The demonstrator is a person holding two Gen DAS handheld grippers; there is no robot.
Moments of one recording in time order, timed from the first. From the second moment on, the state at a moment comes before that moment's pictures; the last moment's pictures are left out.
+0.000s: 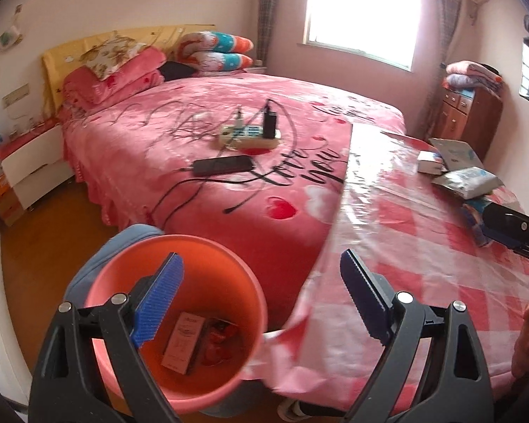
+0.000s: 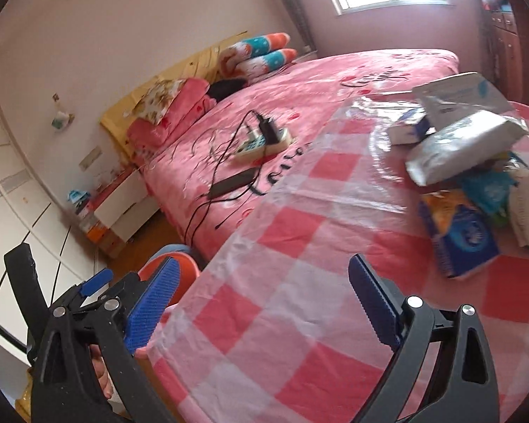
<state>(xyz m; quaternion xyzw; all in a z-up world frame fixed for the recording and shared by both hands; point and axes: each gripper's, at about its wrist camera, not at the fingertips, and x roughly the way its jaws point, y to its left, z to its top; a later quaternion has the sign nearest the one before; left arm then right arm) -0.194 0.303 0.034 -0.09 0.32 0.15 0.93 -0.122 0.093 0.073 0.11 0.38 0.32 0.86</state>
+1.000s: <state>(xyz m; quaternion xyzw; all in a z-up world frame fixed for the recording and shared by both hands) -0.092 0.162 0.076 -0.03 0.34 0.03 0.94 -0.096 -0.066 0.076 0.21 0.34 0.22 0.89</state>
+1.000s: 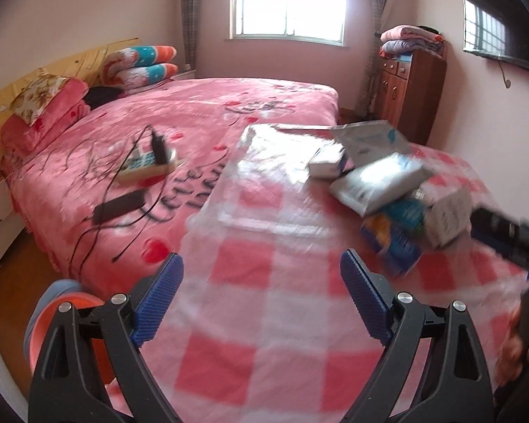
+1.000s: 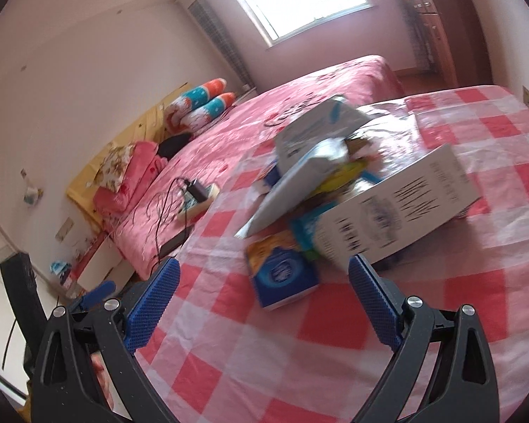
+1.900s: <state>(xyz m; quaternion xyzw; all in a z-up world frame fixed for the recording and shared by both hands) 0.253 0.043 0.050 -0.04 0.49 0.03 0.87 -0.069 -0.173 0.057 0.30 0.33 0.14 0.88</state>
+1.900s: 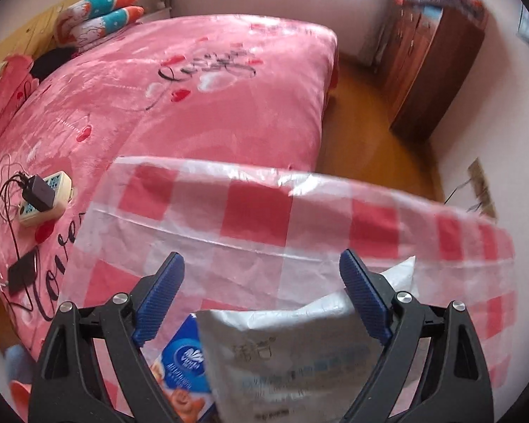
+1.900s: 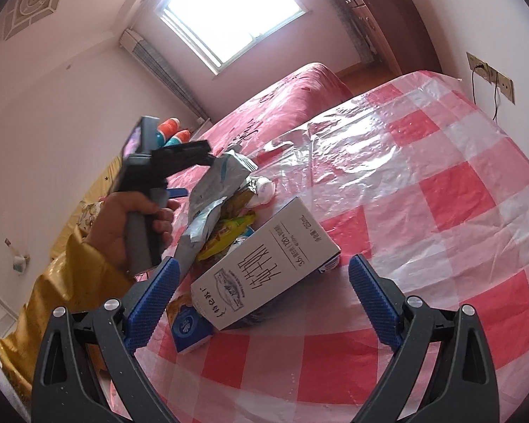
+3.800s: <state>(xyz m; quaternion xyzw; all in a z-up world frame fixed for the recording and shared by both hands) -0.039 0.058 0.101 0.03 0.45 -0.14 0.88 -0.058 -0.156 0.029 0.24 0.41 0.18 0.86</state>
